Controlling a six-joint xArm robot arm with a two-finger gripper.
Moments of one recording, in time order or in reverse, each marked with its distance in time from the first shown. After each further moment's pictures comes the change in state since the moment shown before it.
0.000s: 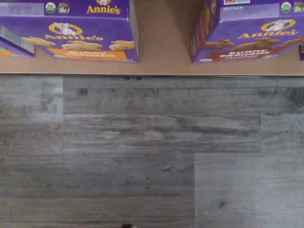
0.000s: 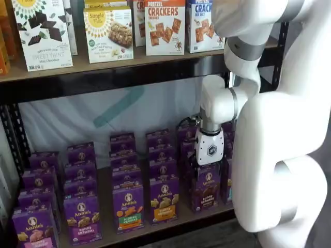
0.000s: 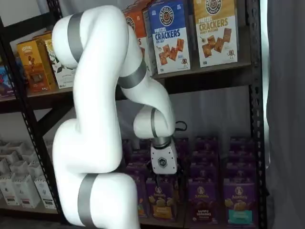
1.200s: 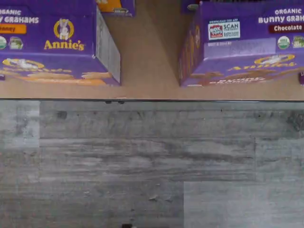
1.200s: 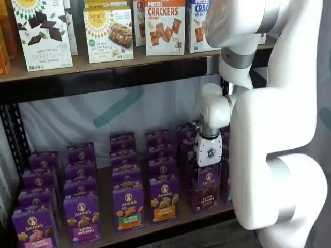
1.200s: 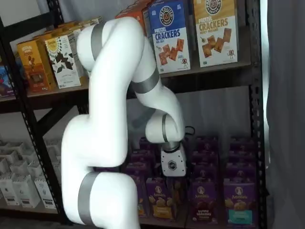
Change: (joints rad) arm -0.051 0.252 -0.194 -0.027 -0.051 -0.026
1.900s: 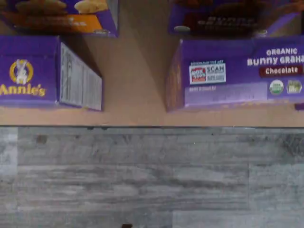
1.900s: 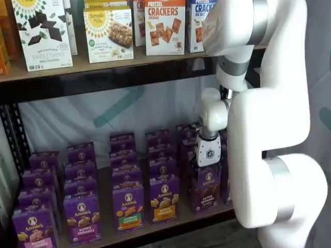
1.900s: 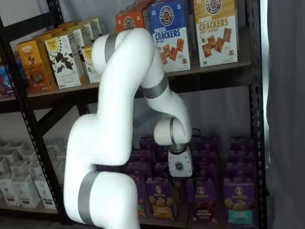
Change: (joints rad) arm -0.032 0.173 -0.173 -0.031 -0.006 -0.003
